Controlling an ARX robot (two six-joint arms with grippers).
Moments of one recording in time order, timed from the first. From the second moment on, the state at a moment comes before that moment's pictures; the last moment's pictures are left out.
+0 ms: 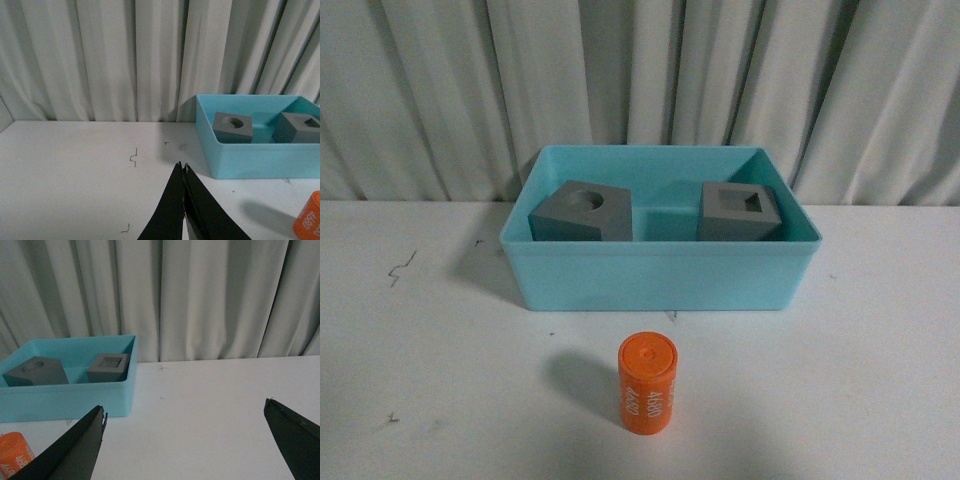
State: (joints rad) left arm 0.00 0.01 0.01 0.00 0.00 -0.02; right arm 0.00 0.00 0.01 0.00 0.00 0.01
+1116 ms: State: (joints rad) left arm 0.00 0.01 0.01 0.00 0.00 -0.02; right arm -0.31 0.50 0.24 -0.14 -0.22 0.06
